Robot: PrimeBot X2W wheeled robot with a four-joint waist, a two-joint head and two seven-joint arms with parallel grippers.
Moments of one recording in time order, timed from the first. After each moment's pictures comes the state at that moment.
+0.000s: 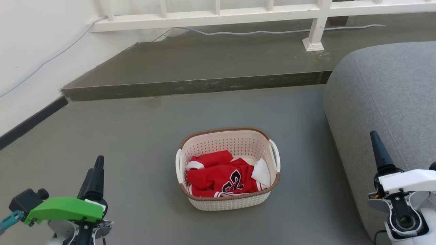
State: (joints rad) left arm -0.06 0.11 -0.08 0.25 -1.21 -0.10 -0.04; right arm -0.05 -0.14 -0.01 0.28 1.18 0.10 -0.03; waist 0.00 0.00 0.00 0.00
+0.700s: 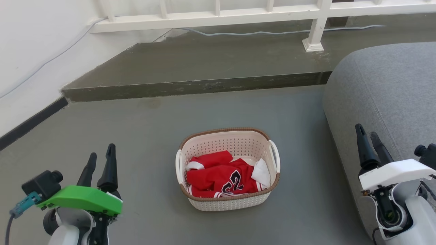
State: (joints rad) left arm -0.09 0.12 -0.15 0.18 -0.88 -0.03 -0.10; right arm -0.08 -0.17 0.09 0.24 0.84 0.03 -0.09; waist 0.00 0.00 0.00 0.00
